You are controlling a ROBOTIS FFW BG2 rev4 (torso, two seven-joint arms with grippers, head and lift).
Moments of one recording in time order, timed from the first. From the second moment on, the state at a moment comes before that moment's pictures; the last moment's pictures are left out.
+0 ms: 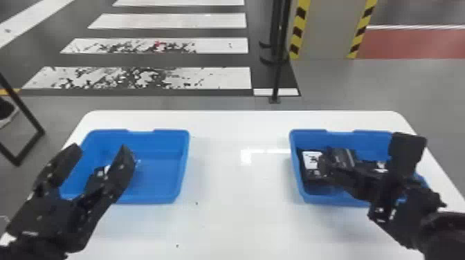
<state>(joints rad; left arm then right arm) 0.76 0.02 0.19 -2.47 0.27 0.11 -0.20 0.12 -0.20 -0.05 -1.91 -0.52 0.73 -0.06</state>
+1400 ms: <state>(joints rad) 0.74 0.03 0.18 -2.42 0.29 0.04 -0.22 0.00 -0.20 0.00 -1.68 -0.55 0.78 -0.01</state>
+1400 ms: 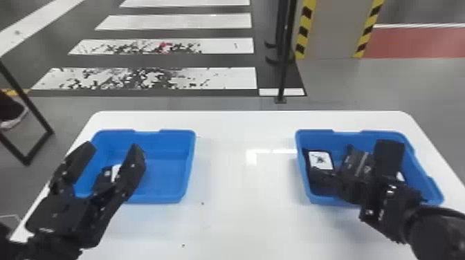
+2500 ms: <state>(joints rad) 0.73 0.03 0.17 -2.36 0.35 -0.02 -0.24 0.18 -0.21 -0.11 -1.99 -0.57 0.78 0.05</state>
